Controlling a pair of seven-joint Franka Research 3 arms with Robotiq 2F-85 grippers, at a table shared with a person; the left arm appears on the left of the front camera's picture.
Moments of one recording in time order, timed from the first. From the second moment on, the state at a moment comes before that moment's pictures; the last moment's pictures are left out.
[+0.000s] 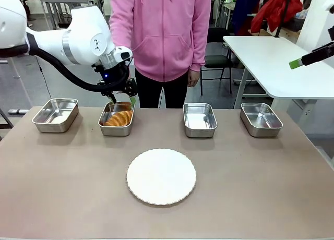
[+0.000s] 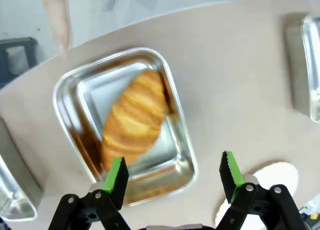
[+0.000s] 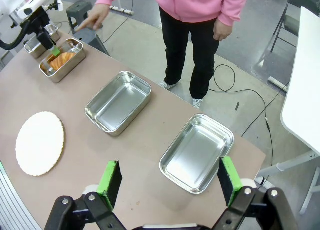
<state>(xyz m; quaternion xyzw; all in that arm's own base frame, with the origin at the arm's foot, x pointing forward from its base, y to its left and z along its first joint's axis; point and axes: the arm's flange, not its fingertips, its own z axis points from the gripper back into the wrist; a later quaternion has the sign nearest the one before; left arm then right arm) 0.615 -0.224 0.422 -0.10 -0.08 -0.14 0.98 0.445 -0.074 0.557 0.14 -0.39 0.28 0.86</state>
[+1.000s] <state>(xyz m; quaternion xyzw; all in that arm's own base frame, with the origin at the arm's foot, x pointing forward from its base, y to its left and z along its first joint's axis) 0.359 -0.161 0.451 -0.10 -0.15 -0.12 0.98 0.445 -0.074 0.557 0.14 -0.39 0.28 0.86</state>
